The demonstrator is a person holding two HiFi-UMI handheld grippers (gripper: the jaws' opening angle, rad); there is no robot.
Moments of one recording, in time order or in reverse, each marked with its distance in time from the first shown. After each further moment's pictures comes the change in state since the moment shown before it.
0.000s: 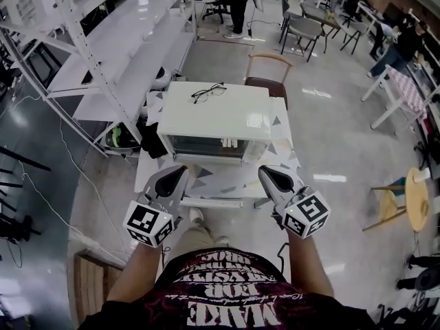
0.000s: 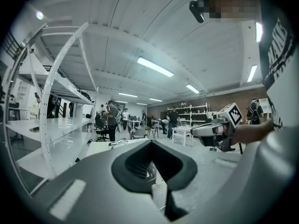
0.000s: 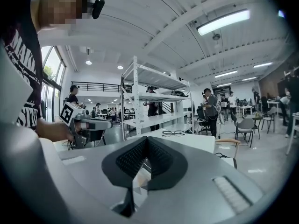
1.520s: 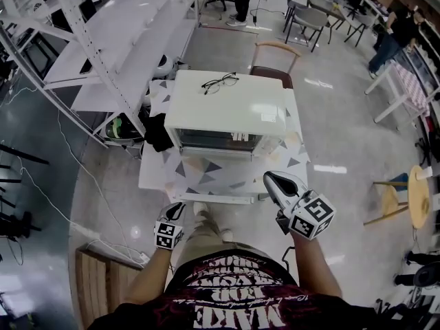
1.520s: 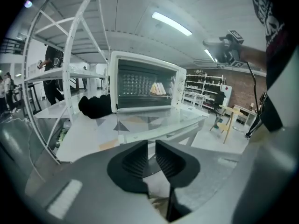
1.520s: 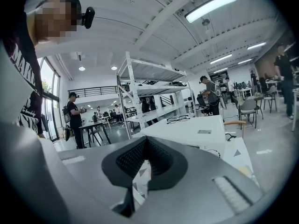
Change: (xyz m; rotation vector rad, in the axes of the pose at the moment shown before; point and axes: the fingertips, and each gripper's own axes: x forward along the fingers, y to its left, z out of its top) left arm -0.064 0.050 -0.358 -0.102 0.471 0.122; right arm 0.026 0.014 -0.049 0.150 0.052 0.036
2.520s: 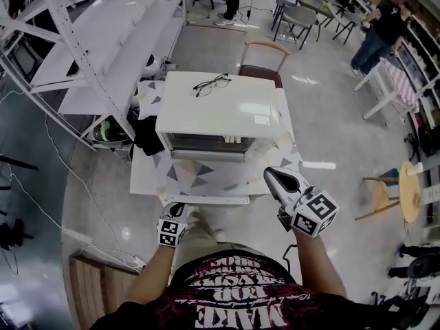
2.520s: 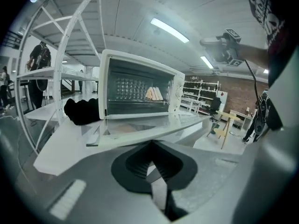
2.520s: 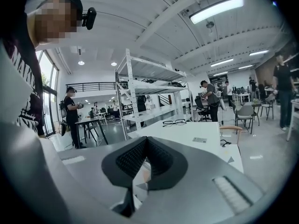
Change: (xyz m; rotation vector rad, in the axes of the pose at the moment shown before) left arm 0.041 -0.013 0.026 -0.008 -0.081 -0.054; right arm 0.005 -0.012 0.024 -0.046 0.025 -0.036
